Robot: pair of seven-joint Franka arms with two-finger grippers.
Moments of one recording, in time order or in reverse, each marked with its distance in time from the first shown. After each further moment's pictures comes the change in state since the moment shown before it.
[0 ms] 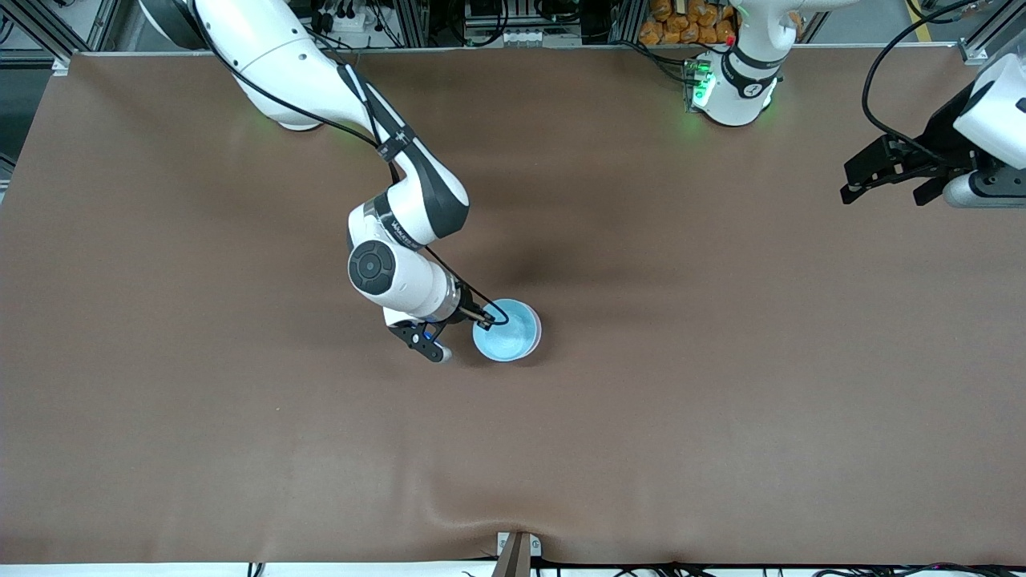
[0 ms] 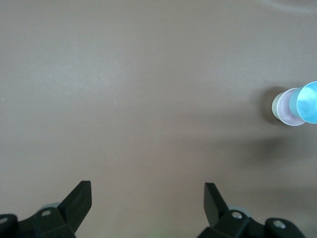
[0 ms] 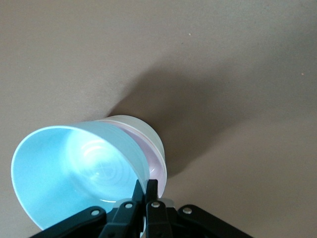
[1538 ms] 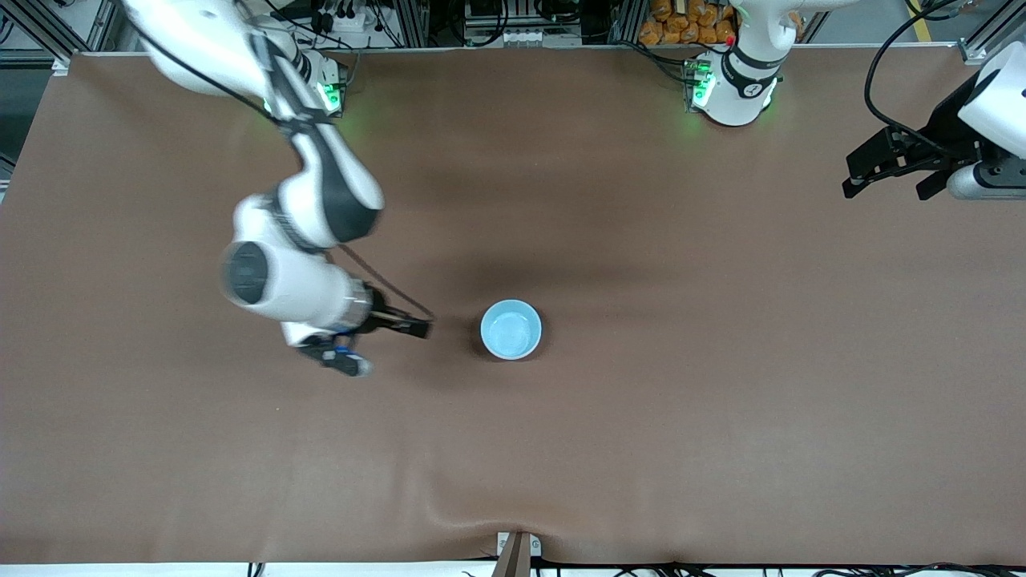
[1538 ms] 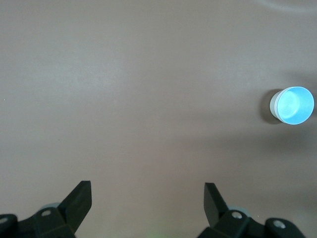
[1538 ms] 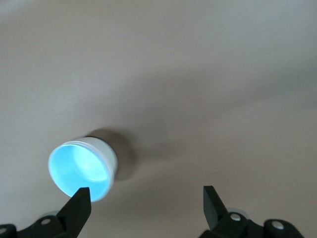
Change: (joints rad) left arm 0.008 -0.001 -0.008 0.022 0.000 -0.021 0.000; right arm -0.210 -0.238 -0.059 -0.042 -0.062 -0.303 -0.433
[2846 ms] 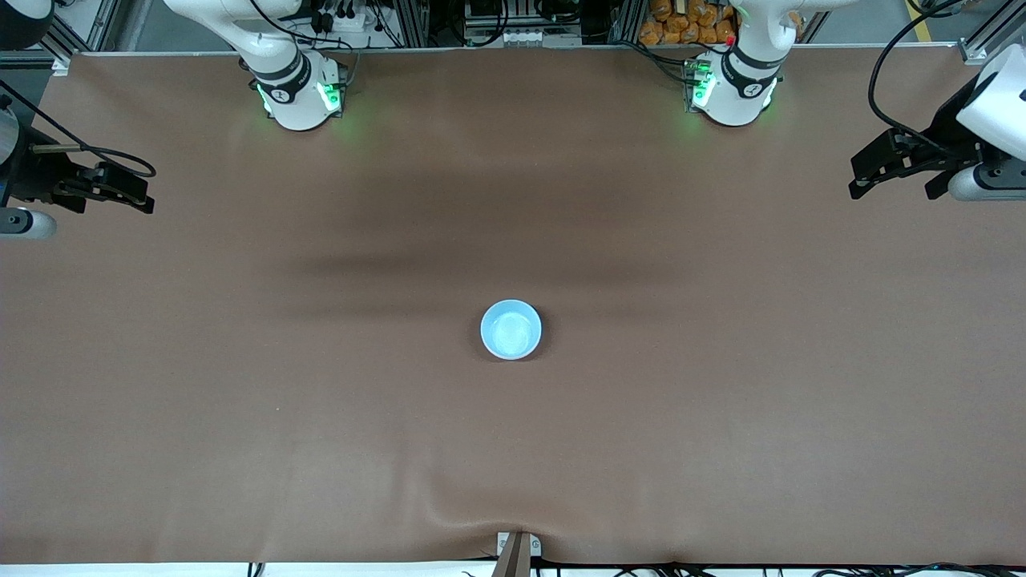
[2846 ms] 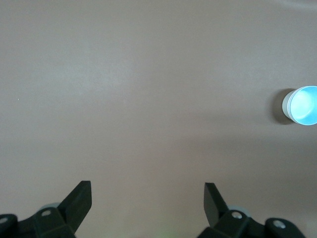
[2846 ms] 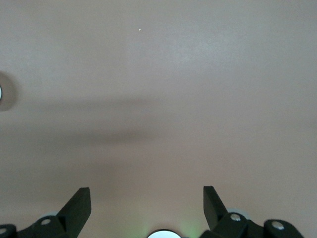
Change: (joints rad) left arm 0.000 0.001 -0.005 0.002 0.043 -0.006 0.000; right arm -0.318 -0.449 -0.012 -0.001 -0.301 -0.523 -0.489
